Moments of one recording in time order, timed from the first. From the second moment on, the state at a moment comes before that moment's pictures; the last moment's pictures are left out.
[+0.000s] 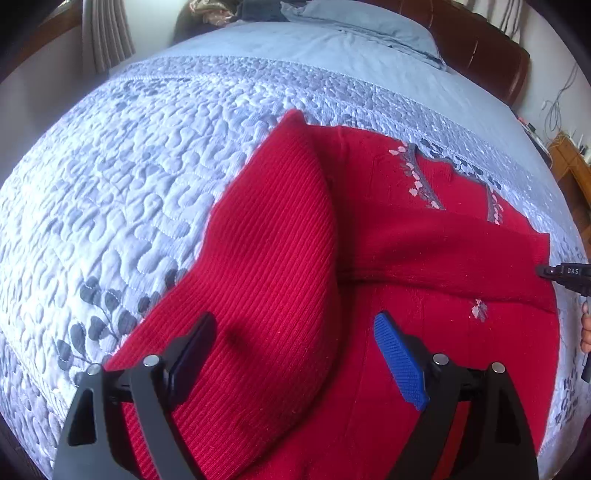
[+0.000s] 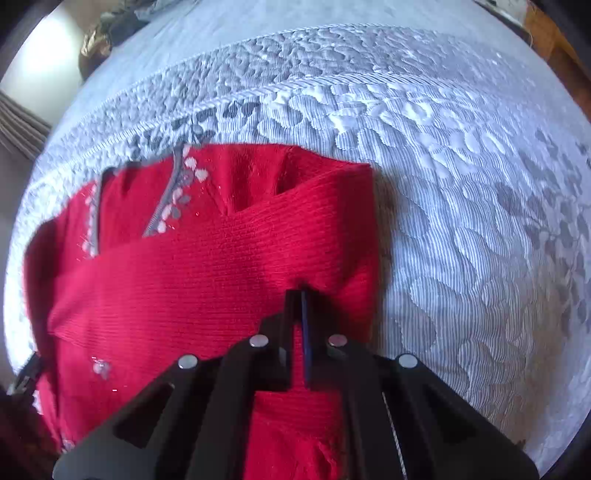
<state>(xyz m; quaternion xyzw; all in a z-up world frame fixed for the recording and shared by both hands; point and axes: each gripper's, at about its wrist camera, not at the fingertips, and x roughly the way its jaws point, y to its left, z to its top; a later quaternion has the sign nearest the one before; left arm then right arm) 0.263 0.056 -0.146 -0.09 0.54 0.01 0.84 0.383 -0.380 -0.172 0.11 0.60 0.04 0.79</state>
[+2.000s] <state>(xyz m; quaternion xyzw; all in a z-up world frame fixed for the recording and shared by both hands) 0.326 0.040 -0.125 -0.05 0.53 0.00 0.84 0.269 -0.466 -0.143 0.22 0.56 0.09 0.79</state>
